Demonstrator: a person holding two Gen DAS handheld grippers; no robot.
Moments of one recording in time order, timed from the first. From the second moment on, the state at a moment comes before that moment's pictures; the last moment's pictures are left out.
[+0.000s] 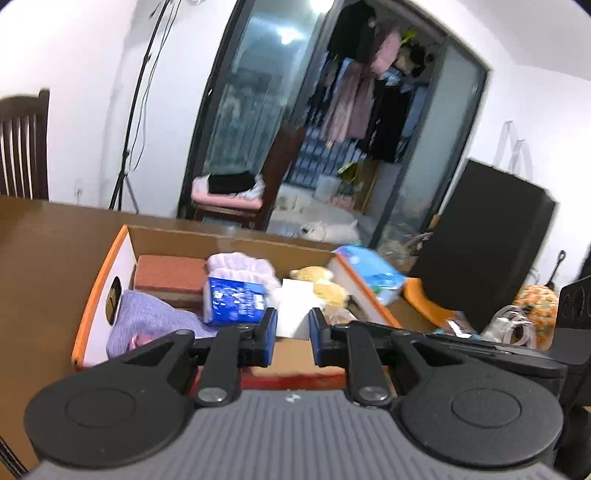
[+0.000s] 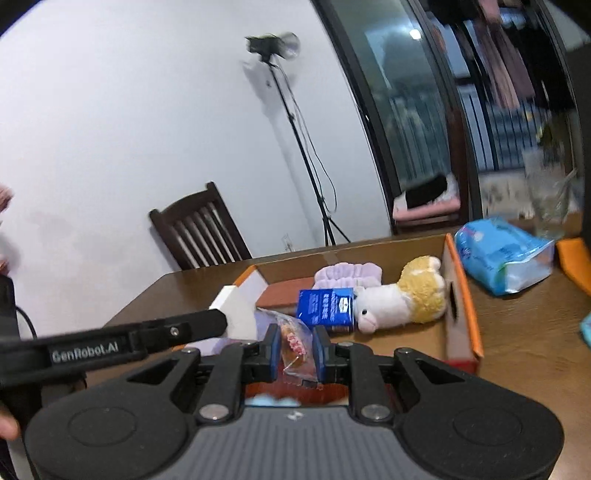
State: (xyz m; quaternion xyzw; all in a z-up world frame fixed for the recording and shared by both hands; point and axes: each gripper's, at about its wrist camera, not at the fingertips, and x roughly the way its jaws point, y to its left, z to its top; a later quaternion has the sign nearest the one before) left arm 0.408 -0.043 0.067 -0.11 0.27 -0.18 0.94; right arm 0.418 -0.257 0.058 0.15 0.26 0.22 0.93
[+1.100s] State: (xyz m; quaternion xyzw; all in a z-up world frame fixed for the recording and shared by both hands) left arm 0.313 0.000 0.077 -0.07 0.24 -0.13 0.96; right arm 0.359 -0.257 0.088 0.07 0.24 0.22 0.94
